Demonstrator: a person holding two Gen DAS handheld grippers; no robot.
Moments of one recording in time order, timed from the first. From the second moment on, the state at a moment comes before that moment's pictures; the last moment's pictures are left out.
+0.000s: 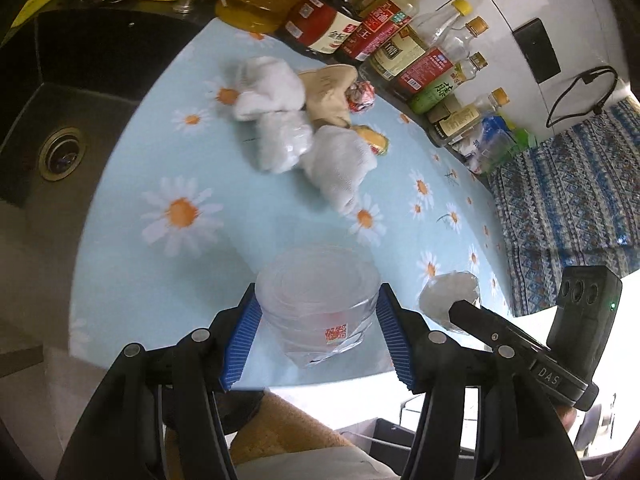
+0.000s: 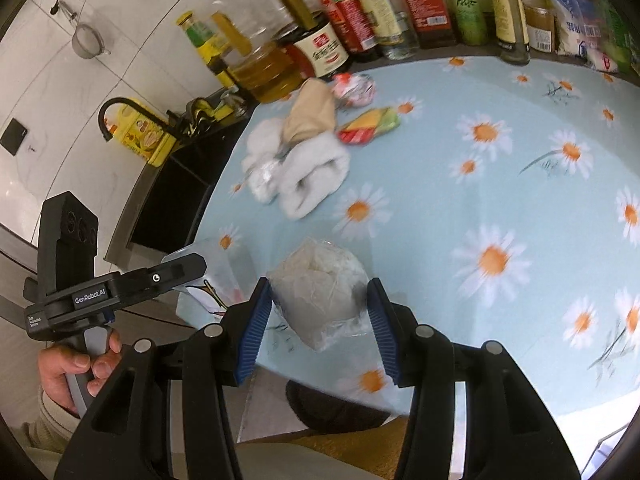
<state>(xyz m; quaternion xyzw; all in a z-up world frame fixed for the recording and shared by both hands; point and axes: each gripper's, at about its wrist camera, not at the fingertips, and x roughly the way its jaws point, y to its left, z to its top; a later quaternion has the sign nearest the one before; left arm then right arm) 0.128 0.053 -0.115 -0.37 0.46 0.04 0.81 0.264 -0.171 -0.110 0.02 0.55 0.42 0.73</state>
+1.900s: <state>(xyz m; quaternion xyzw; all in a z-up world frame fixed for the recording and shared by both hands) -0.005 0.027 -0.255 -0.37 0.61 0.00 0.70 0.110 -0.175 -0.228 0.02 0.67 0.34 0.66</state>
